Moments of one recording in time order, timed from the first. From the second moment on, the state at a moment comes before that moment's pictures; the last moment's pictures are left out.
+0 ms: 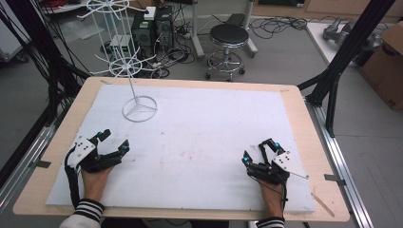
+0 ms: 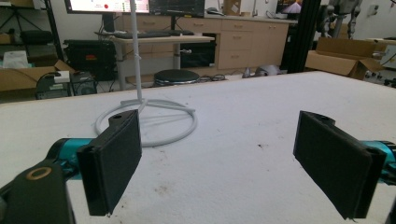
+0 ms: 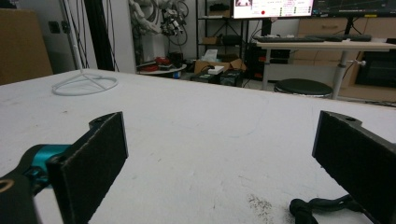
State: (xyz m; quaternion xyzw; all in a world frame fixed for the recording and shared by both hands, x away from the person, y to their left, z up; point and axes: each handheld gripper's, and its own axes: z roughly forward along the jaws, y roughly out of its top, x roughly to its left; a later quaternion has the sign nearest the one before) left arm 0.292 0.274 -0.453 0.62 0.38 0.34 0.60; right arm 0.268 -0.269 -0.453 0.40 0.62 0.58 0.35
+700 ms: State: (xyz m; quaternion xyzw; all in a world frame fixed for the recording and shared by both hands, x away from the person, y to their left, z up) left arm 0.291 0.274 -0.453 0.61 0.38 0.35 0.60; right arm 0.267 -0.269 -0.453 0.39 0.62 0.58 0.36
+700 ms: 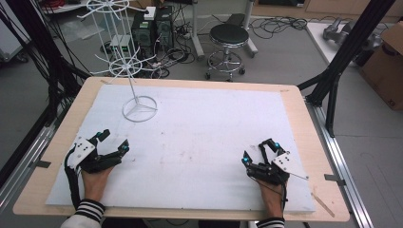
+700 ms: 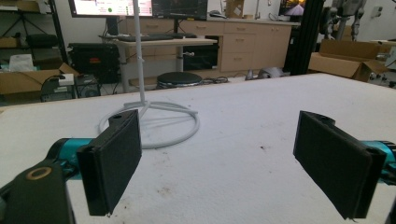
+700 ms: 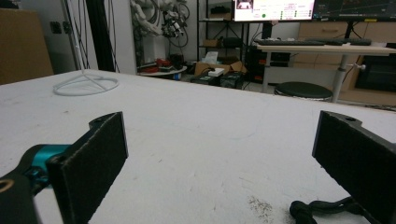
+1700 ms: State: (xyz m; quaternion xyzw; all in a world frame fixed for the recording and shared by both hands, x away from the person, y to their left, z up) left arm 0.290 0.274 -0.453 0.61 0.38 0.35 0.60; right arm 0.265 -0.293 -0.409 0.42 0.69 0.49 0.33
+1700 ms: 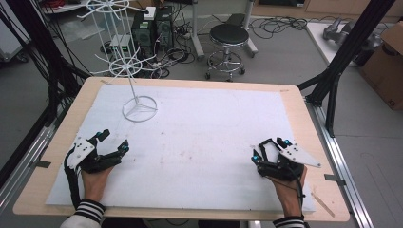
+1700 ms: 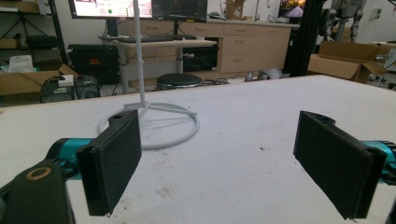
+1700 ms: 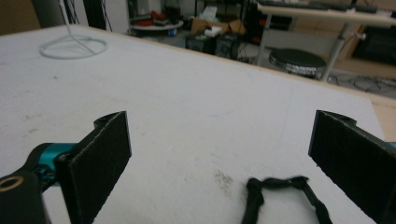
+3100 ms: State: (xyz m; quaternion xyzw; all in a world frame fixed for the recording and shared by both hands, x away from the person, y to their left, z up) left arm 0.290 0.275 -0.453 0.61 0.38 0.35 0.60; right arm 0.325 -0.348 -0.401 0.53 0.77 0.29 0.20
